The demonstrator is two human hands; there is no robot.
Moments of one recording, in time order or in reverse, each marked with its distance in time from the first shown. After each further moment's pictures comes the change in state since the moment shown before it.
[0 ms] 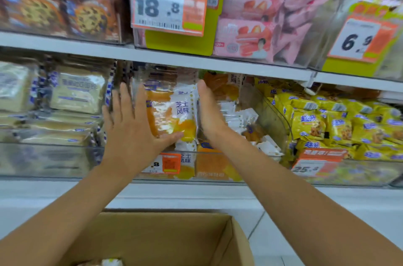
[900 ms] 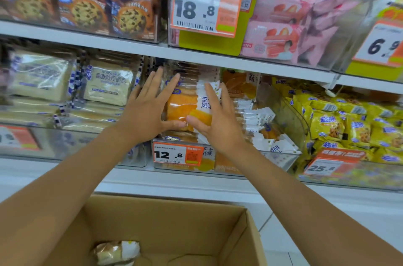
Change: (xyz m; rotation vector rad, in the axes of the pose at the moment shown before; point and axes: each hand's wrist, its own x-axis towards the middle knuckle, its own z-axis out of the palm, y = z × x) left_hand 0.038 -0.046 -0.020 0.000 -0.230 0.241; right_hand -0.021 0.020 0.007 -0.744 0.025 -0.394
